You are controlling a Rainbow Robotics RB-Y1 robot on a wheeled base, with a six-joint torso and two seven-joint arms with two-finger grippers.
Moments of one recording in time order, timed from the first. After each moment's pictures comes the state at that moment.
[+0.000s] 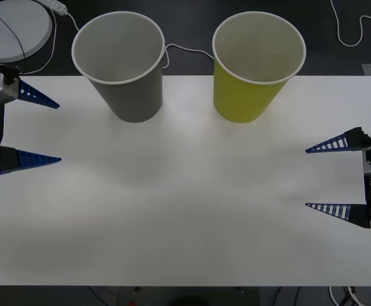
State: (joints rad) right arm -0.02 -0.65 -0.40 -1.88 1.62 -1.57 -0.04; left arm -0.31 0.98 0.24 -1.93 -1.60 -1.57 0.53
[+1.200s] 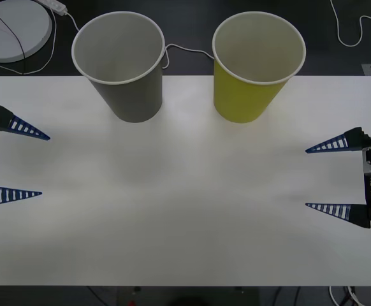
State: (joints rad) right arm -0.02 -0.65 -0.40 -1.88 1.62 -1.57 -0.04; left arm -0.13 0.97 0.28 -1.80 -1.52 -1.57 0.08
